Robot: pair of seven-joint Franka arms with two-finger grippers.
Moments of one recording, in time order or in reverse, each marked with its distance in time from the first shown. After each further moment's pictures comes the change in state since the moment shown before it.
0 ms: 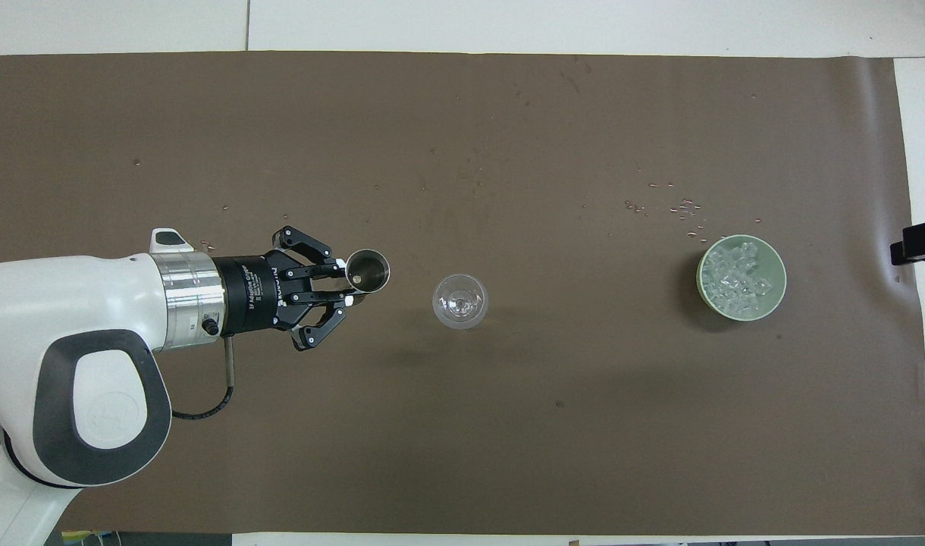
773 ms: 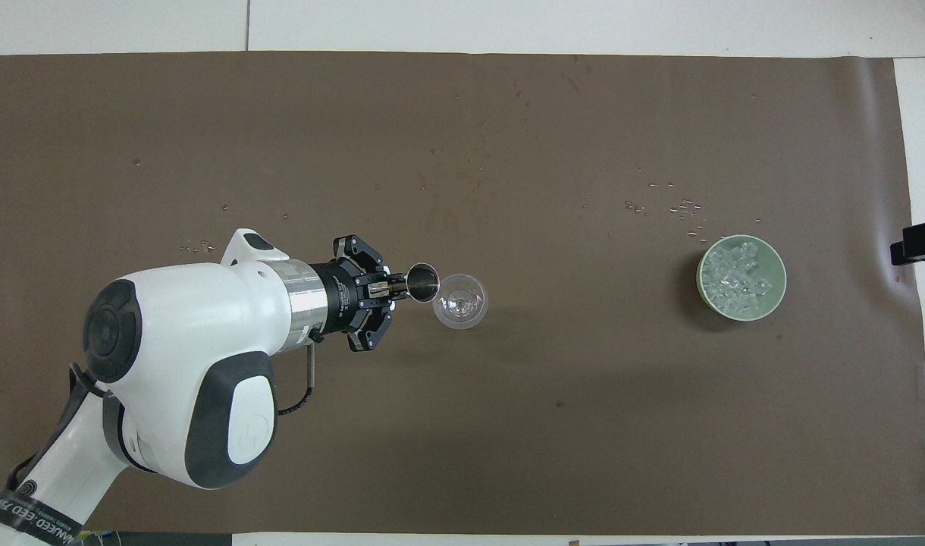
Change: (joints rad) left arm -0.031 0.105 -0.136 0.043 0.397 0.152 -0.233; right arm 0.000 0.000 0.000 0.000 0.000 0.000 0.000
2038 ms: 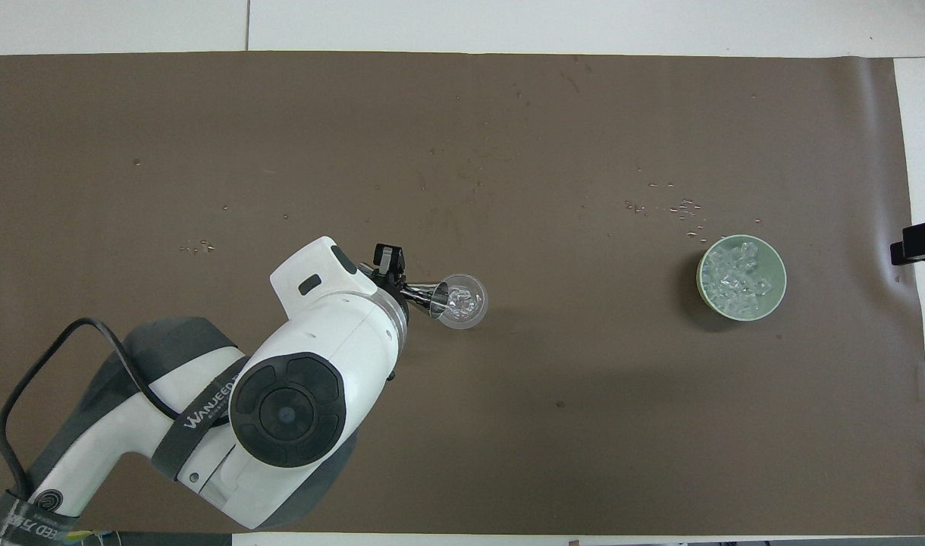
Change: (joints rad) left arm -0.126 0.016 -0.010 0.096 0.675 -0.110 -0.263; right arm 0.000 0.000 0.000 0.000 0.000 0.000 0.000
